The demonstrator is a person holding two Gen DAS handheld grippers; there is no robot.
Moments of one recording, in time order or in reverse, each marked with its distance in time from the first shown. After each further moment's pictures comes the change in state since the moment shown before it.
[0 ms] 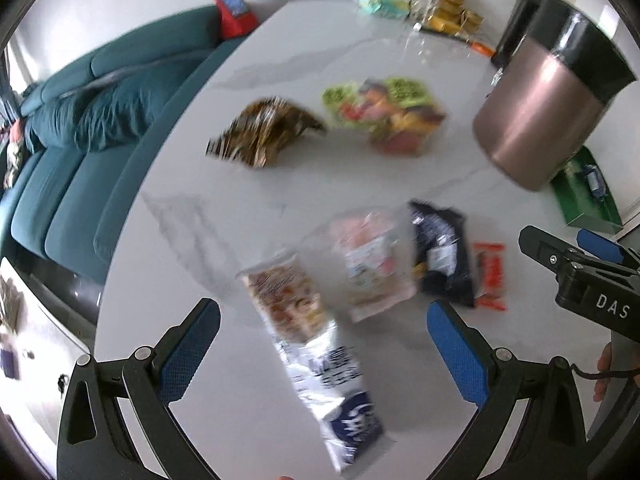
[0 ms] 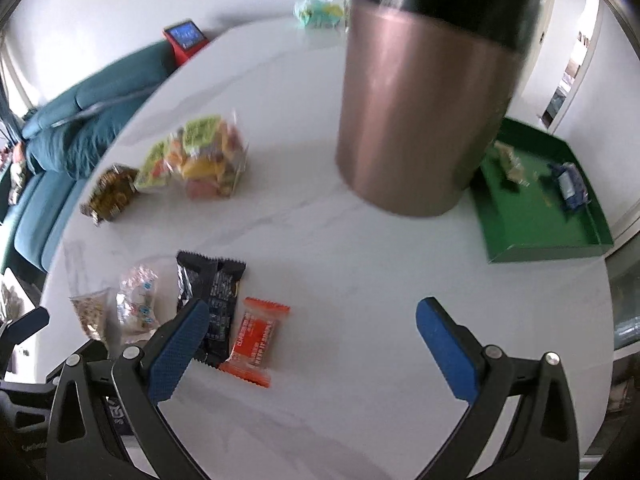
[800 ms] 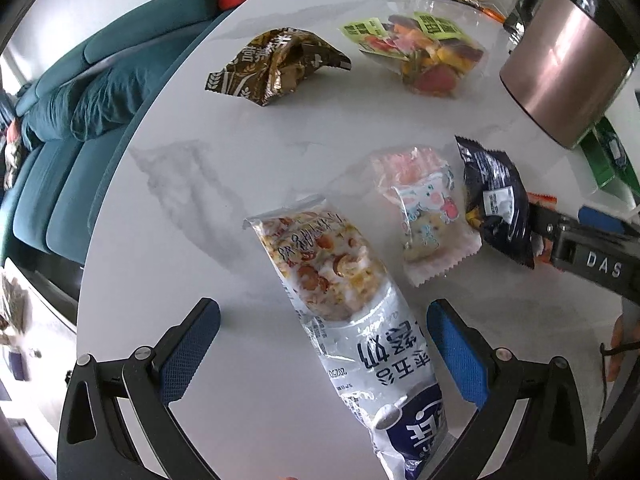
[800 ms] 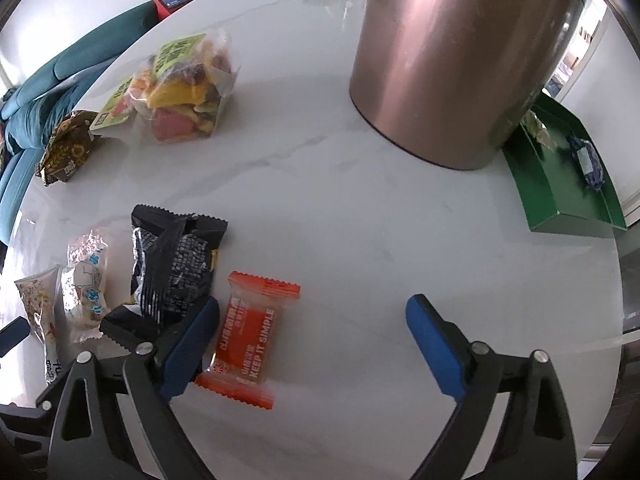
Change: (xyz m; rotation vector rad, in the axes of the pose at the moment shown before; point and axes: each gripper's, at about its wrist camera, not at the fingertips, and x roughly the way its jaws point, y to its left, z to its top) left arm 0.034 0.014 -0.017 0.050 0.078 0.041; right arm 0.051 0.015 -0.009 -0.015 0.077 -0.055
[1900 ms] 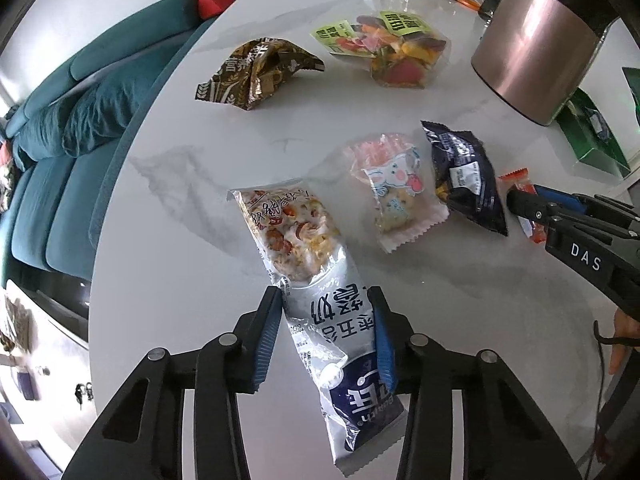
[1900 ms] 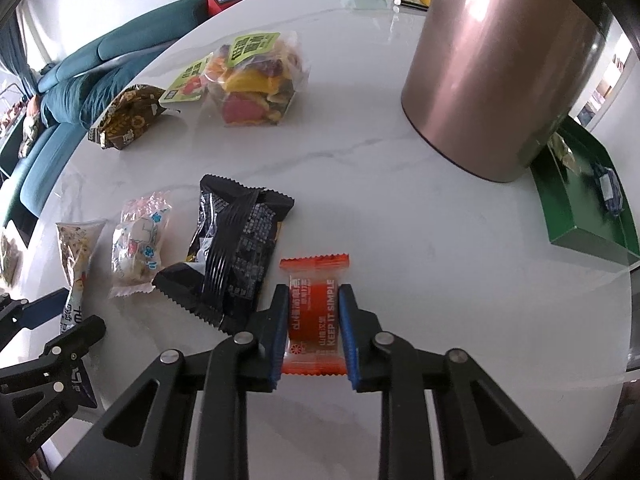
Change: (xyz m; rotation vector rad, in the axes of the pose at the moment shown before) left arm -0.027 -0.022 -0.020 0.061 -0.003 -0.033; right arm -0.020 0.023 -0.017 -0.093 -0.025 0.105
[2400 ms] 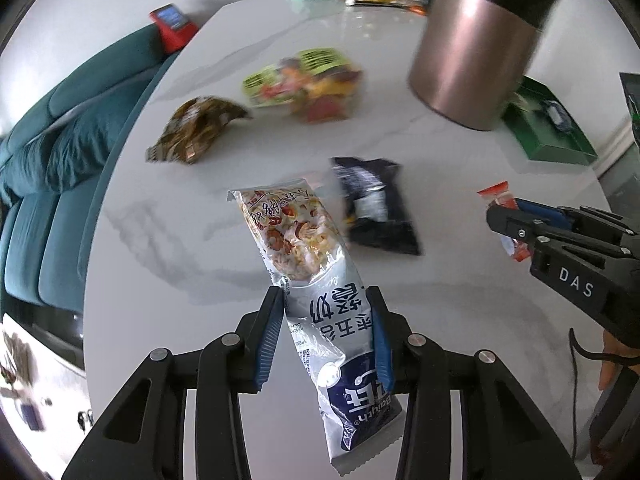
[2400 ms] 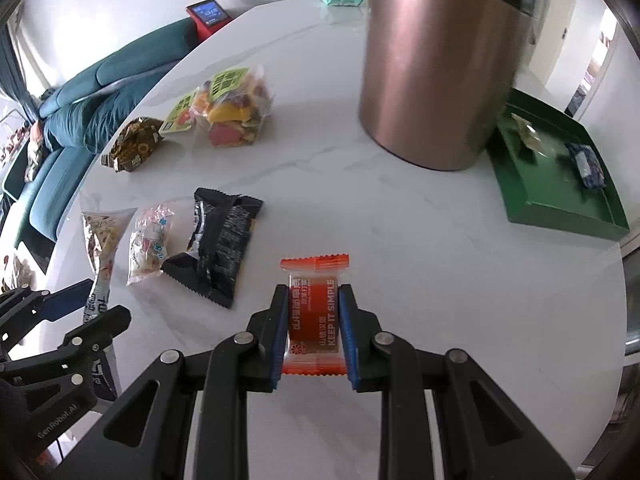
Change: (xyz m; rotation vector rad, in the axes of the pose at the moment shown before) left arm -0.036 -0.060 0.010 0.110 -0.063 -0.054; right arm -0.043 -0.044 -0.013 0.072 -0.036 0.029
